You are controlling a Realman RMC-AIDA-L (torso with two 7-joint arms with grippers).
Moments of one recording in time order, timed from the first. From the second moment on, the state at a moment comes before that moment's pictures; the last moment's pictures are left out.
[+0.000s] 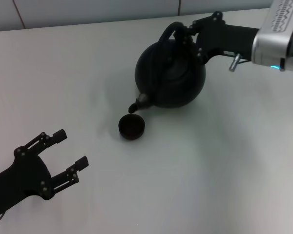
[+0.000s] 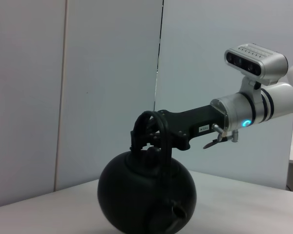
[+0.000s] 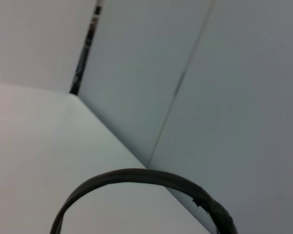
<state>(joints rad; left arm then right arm) -0.29 -2.07 0.65 0.26 1.76 1.66 -0.68 0.57 2.08 -0.96 -0.69 -1.66 -1.07 0.96</state>
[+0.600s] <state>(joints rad) -0.30 -2.07 0.65 0.26 1.76 1.66 -0.68 0.44 2.08 -0.88 -0.71 -1.53 -1.12 1.04</state>
